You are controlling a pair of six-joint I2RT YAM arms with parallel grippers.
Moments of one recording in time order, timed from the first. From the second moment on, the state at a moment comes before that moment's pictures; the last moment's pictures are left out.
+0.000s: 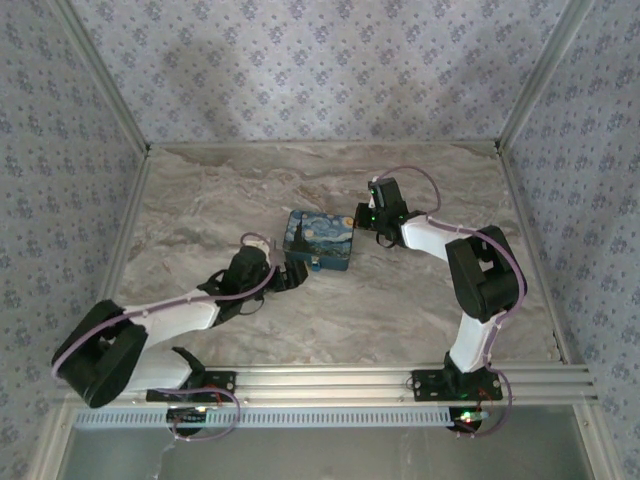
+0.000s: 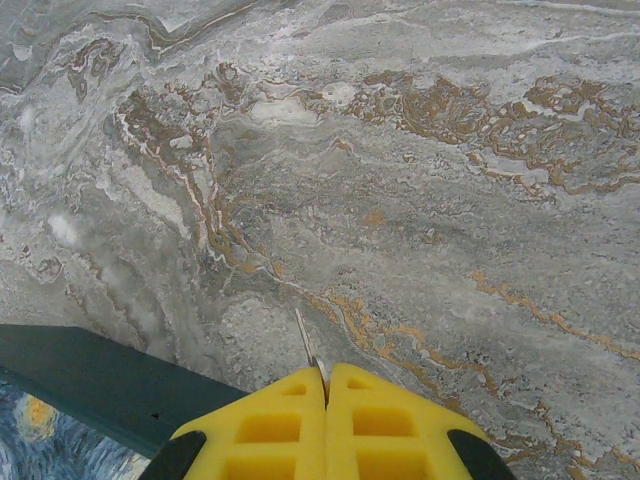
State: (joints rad) left arm -0.70 1.29 0.43 0.25 0.09 -0.82; right arm 0.42 1.81 1.06 0.00 -0.06 0.48
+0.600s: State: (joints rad) left arm -0.77 1.67 0.53 0.60 0.09 -0.73; right arm 0.42 1.81 1.06 0.00 -0.07 0.48
